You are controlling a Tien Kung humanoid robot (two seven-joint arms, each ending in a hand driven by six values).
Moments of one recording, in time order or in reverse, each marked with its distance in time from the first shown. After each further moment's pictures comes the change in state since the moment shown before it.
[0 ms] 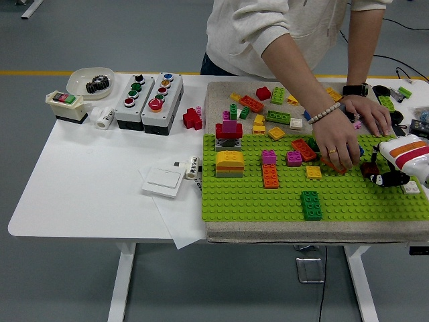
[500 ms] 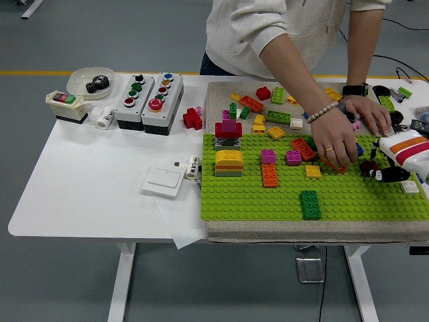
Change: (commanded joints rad) left arm -0.003 0.001 0.006 0.000 -0.011 -0.002 -0.004; right arm -0.003 -0.019 0.021 0.046 -0.004 -0.003 0.001
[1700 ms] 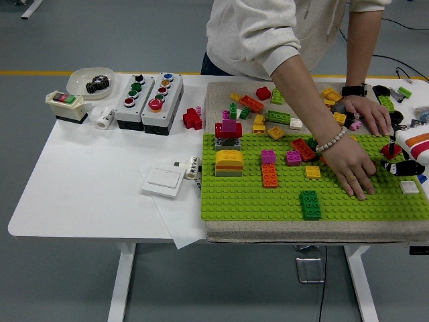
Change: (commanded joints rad) left arm 0.000 -0.001 0.004 0.001 -0.009 -0.001 -0.002; right arm -0.020 -0.019 0.077 0.006 -0.057 0.030 -0.058
